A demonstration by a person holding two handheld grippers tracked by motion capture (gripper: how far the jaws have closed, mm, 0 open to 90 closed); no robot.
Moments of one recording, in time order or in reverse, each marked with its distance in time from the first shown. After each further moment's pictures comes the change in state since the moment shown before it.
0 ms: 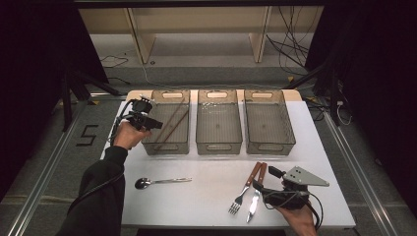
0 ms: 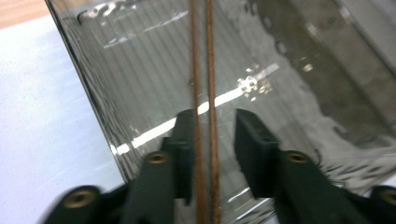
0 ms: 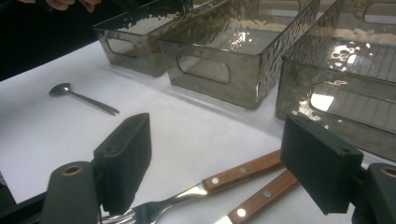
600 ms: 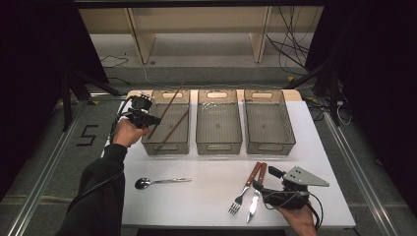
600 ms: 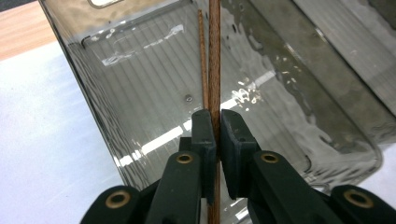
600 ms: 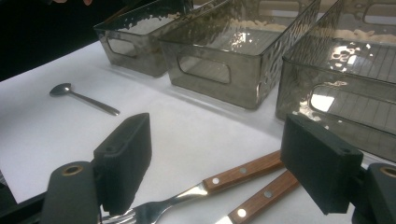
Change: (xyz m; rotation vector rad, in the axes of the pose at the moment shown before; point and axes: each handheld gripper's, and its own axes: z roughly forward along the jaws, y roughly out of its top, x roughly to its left) left arm 0.001 0.005 -0.003 -0.013 0.000 0.037; right arm 0.000 0.000 0.000 -0.001 0.002 0.000
